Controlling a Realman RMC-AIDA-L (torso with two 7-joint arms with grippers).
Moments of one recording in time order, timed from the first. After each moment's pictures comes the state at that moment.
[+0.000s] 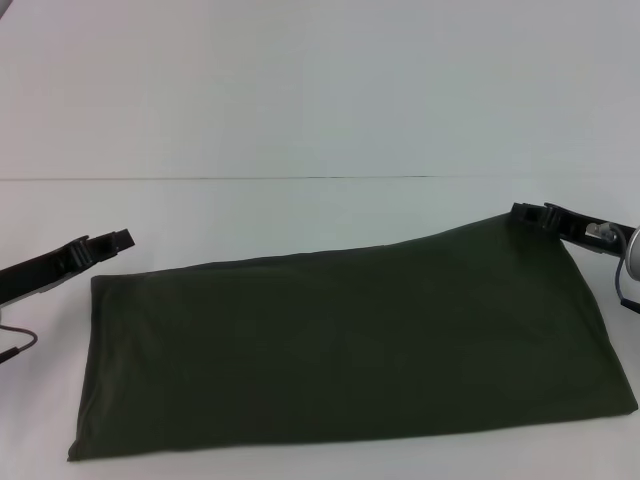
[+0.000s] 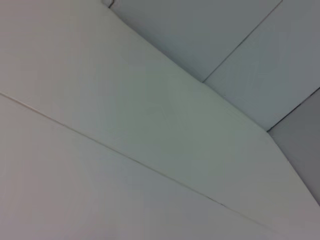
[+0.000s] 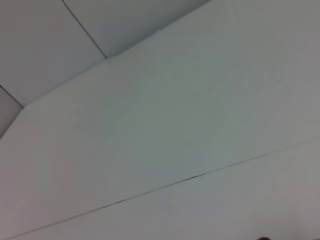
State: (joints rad) left arm -0.58 -2.10 0.31 0.64 2.14 1.14 -2.00; right arm 0.72 2.09 -0.45 -0.48 -2.11 -0.79 1.99
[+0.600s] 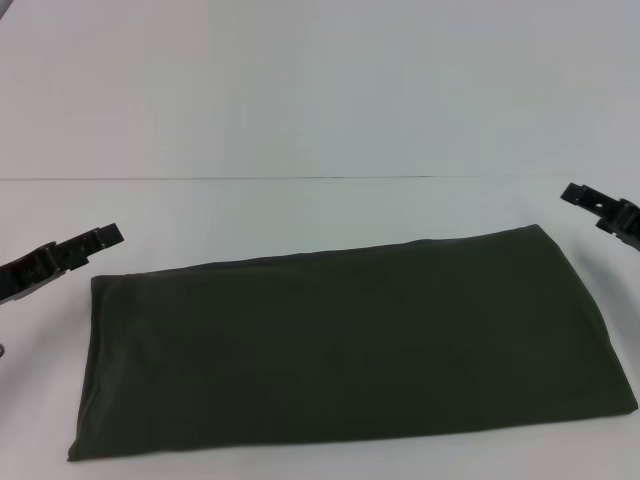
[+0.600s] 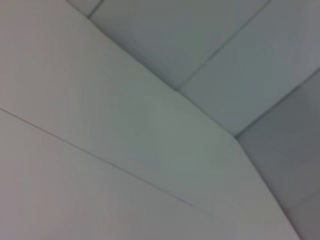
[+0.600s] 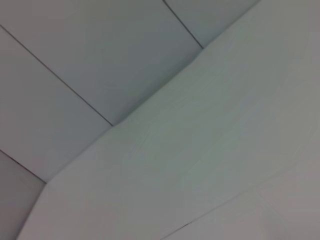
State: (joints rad) left arm -0.51 -2.04 0.32 0.62 2.06 1.31 -1.98; right arm 0.58 2.06 -0.44 -0.49 -1.82 -0.91 1.90
